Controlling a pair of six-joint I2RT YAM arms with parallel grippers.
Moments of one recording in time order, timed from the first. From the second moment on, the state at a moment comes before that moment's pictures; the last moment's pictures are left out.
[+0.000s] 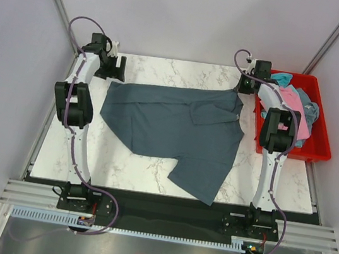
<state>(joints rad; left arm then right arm) 0.08 2.33 2.10 -0.78 0.20 0.11 0.00 2.45 2.07 -0.41 -0.27 0.07</state>
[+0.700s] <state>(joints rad) 0.09 2.49 2.20 -0.74 0.16 0.12 0.06 2.45 2.04 -0.40 -0.24 0.06</state>
